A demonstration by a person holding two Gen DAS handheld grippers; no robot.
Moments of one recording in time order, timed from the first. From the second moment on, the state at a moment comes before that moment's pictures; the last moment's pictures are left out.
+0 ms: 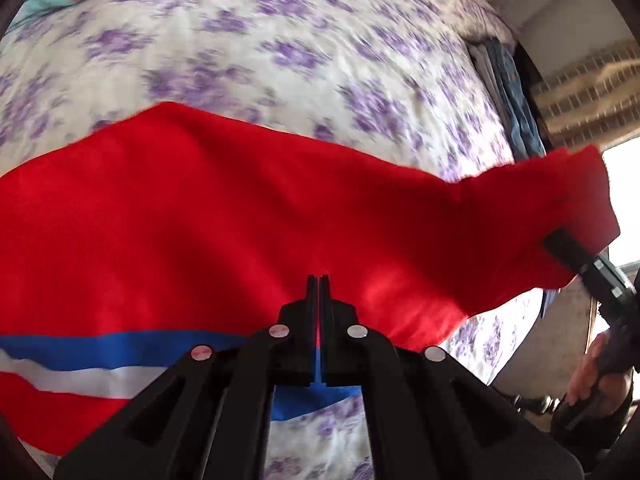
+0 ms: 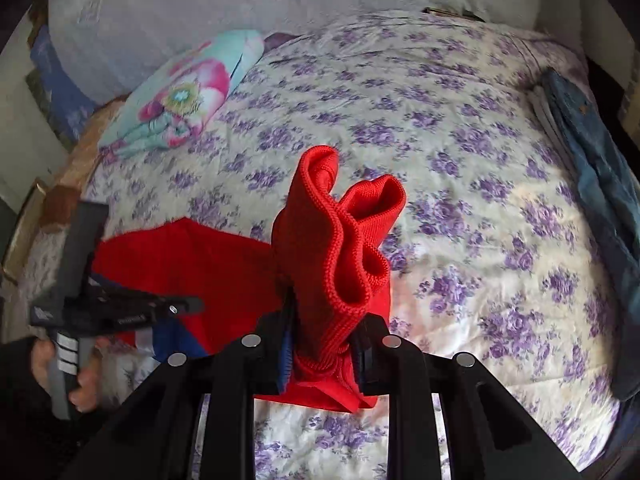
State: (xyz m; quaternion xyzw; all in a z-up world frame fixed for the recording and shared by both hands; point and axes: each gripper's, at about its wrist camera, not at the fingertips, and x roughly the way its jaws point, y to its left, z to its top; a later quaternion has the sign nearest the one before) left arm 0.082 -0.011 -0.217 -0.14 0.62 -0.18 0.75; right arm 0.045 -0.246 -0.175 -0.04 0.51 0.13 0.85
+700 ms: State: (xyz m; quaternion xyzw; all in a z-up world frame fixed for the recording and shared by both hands) left arm 0.082 0.053 -0.263 -0.19 0.63 -0.16 0.74; right arm 0.067 -0.169 -0.177 0.00 0.54 0.27 0.80
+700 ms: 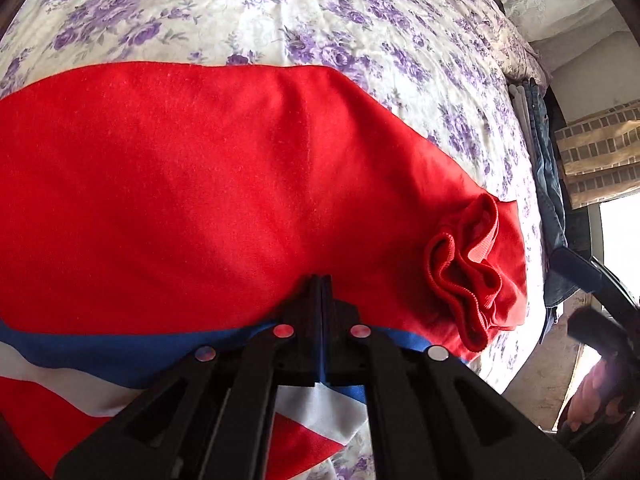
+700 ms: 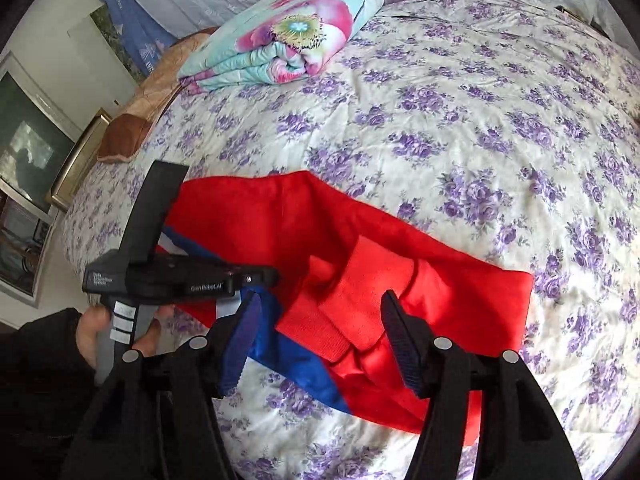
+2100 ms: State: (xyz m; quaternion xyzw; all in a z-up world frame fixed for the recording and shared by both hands) left arm 0.015 0.213 -0.253 -0.40 0.55 -0.01 0.74; right arm 0.044 -0.162 -0.202 0.01 0.61 0.25 0.75
